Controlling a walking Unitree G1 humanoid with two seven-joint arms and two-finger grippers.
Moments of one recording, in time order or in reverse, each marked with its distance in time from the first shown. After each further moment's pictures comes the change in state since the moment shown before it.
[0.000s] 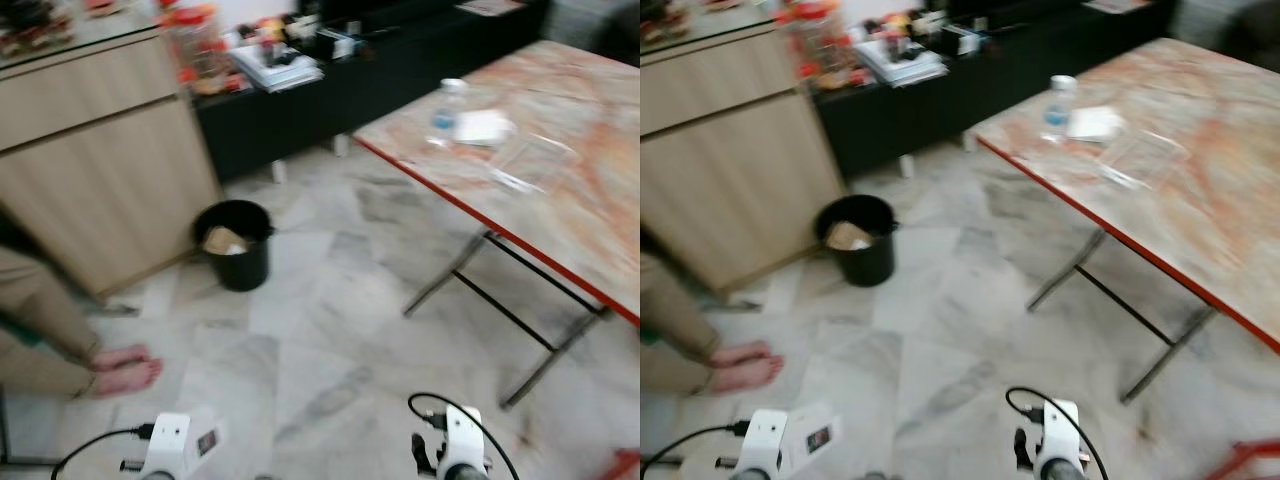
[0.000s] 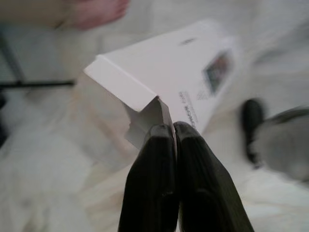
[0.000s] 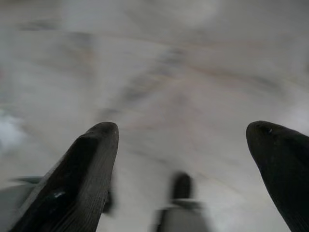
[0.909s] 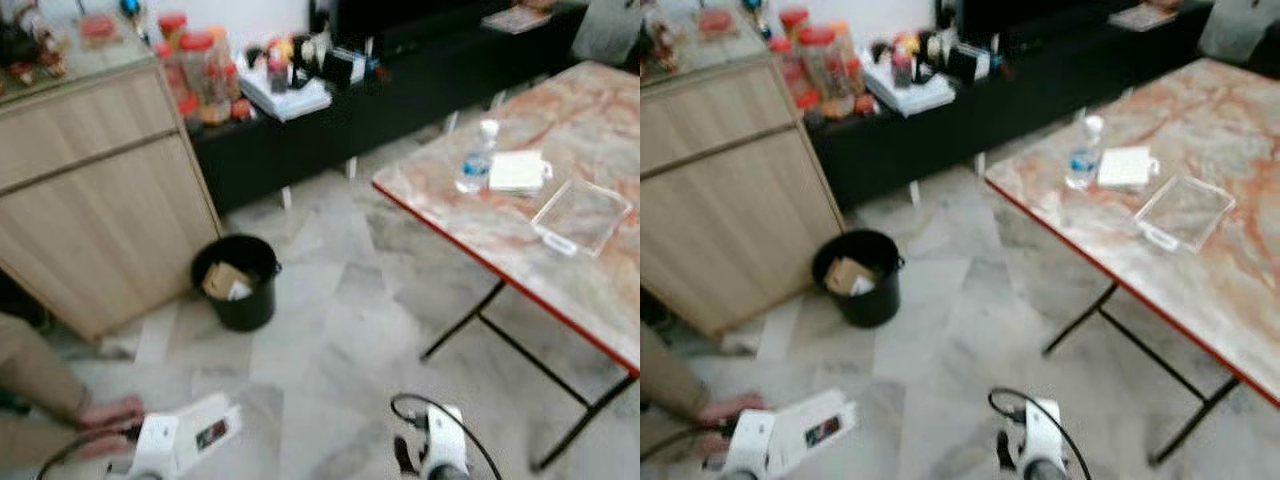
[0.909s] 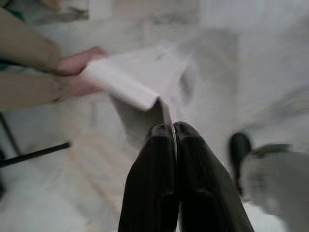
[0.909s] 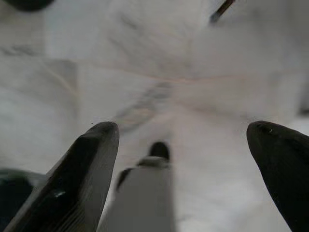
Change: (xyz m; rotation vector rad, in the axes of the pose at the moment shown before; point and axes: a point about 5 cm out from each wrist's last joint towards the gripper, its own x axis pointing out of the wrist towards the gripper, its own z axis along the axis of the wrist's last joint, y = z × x) left arm 0.003 -0.020 0.022 -0.018 -0.062 -0.046; right arm -0.006 -0.022 -0.017 -0.061 0.068 -0.048
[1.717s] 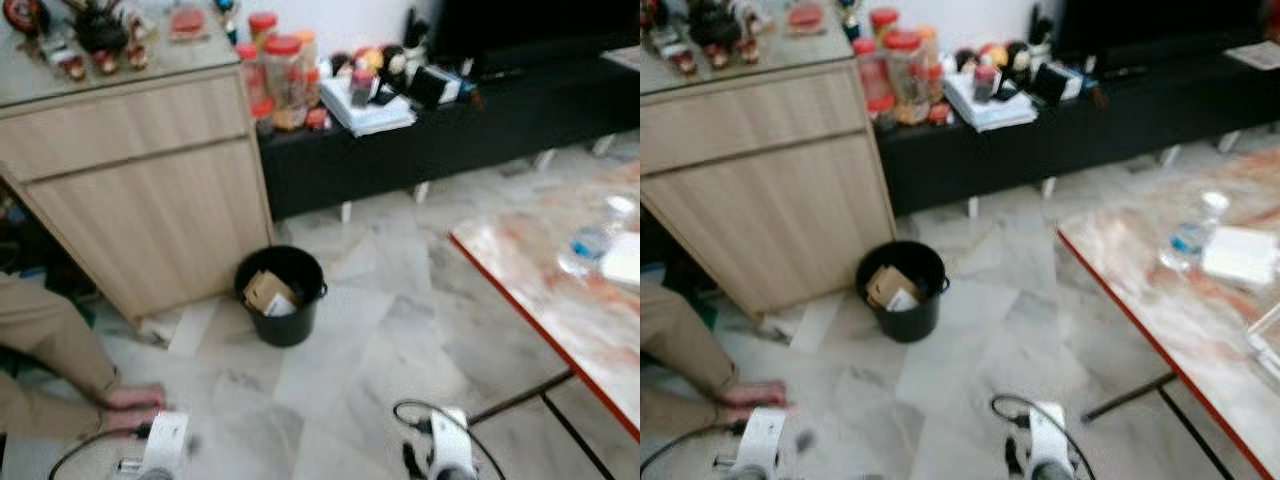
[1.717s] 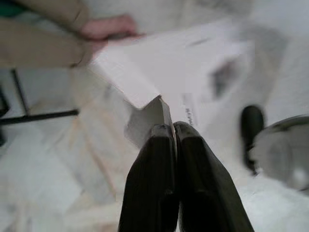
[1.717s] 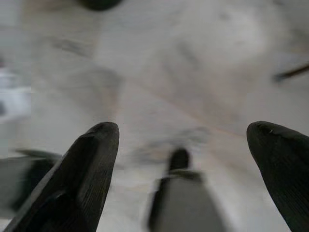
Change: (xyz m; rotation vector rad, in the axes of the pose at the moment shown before) left arm -0.003 0.021 -0.013 0.012 0.040 0.048; right arm 0.002 0.033 0.008 -0.042 -0.018 0.071
